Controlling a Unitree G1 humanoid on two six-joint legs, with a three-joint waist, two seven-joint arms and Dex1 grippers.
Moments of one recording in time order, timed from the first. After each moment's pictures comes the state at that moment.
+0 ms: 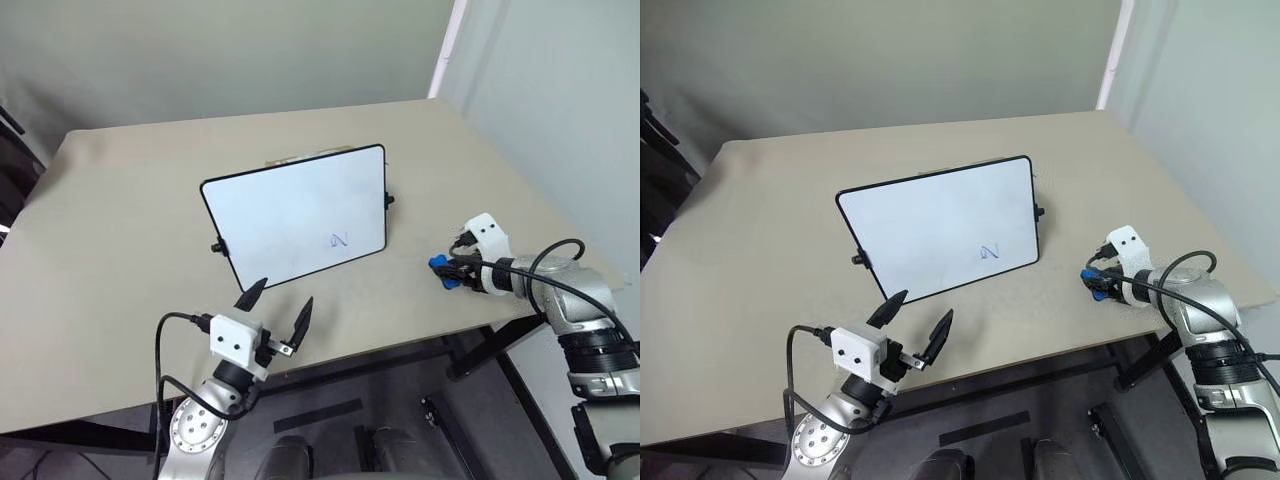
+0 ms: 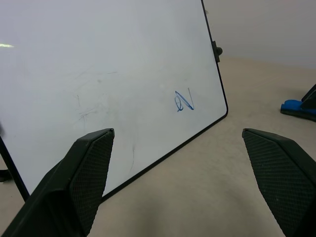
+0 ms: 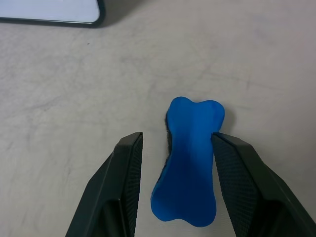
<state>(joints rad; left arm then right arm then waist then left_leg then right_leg) 0.33 0.22 -0.06 -0.47 -0.15 -0.06 -0.32 -0.55 -0.66 0.06 0.08 0.28 1.00 0.67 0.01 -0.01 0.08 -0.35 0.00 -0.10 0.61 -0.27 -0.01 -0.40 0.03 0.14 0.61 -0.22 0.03</state>
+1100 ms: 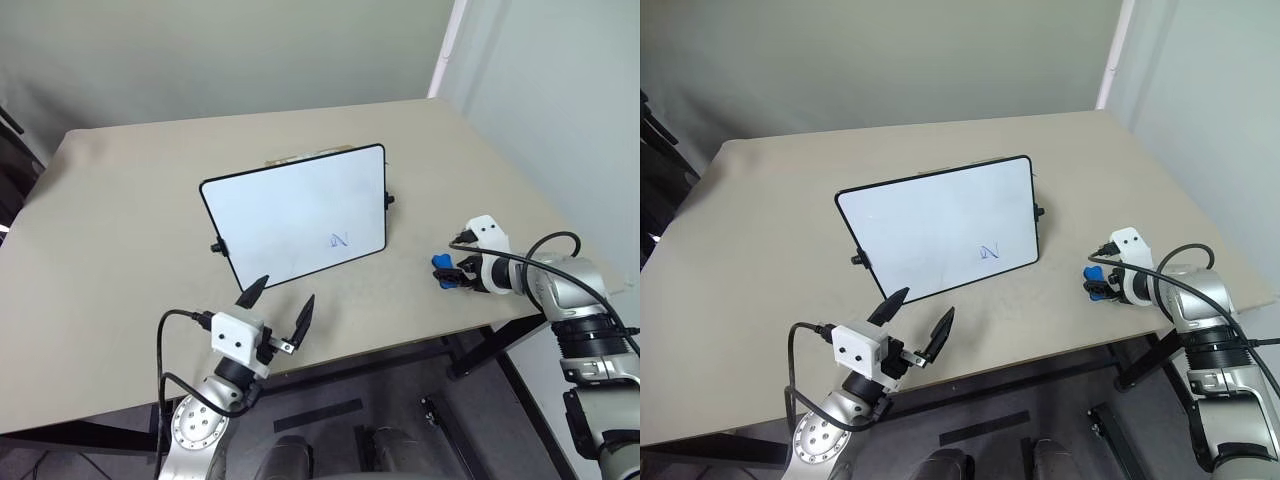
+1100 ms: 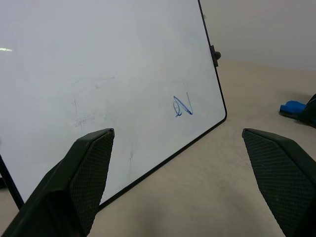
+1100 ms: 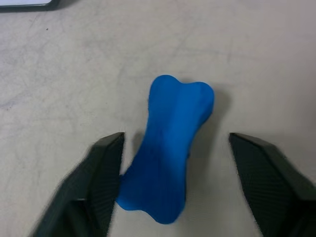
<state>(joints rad) 0.31 0.22 -0.06 -0.47 -0.14 -0.06 -0.32 -0.61 -0.64 0.07 0.17 0.23 1.06 0.65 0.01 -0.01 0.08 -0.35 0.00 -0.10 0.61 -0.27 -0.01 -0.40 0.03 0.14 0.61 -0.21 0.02</state>
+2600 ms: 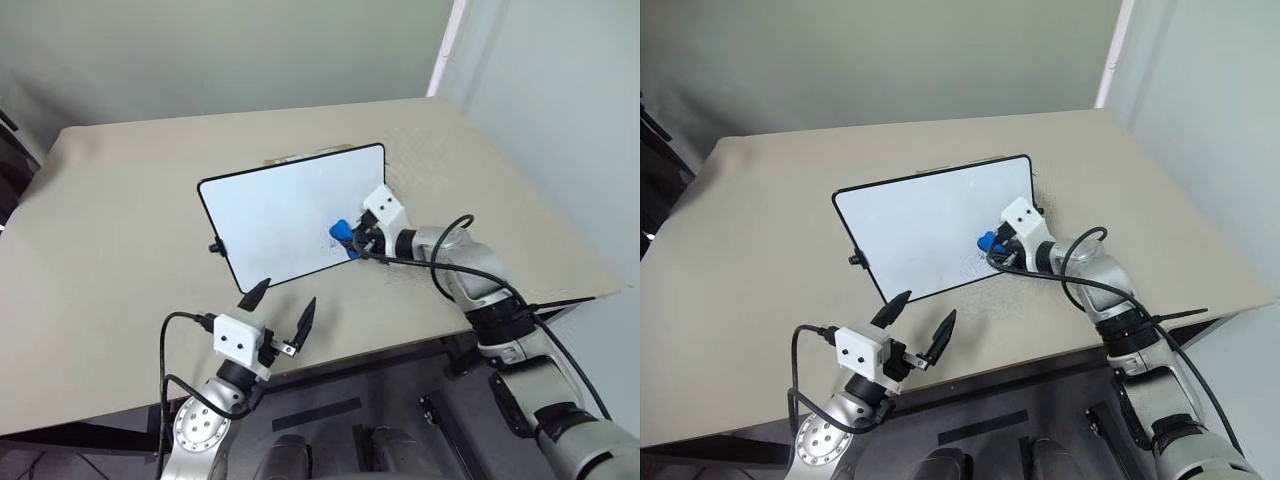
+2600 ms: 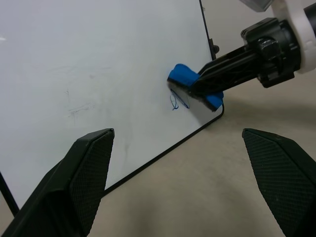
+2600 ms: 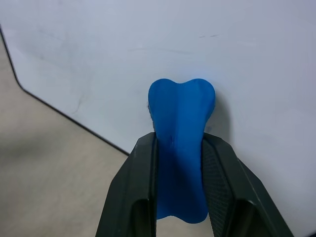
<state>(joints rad) 0.34 0.21 -0.07 -0.47 -0.15 -0.06 -0.32 -0.76 -0.30 0.30 0.12 0.17 0.76 0.66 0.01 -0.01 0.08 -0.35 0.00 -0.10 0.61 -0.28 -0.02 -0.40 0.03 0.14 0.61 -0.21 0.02</state>
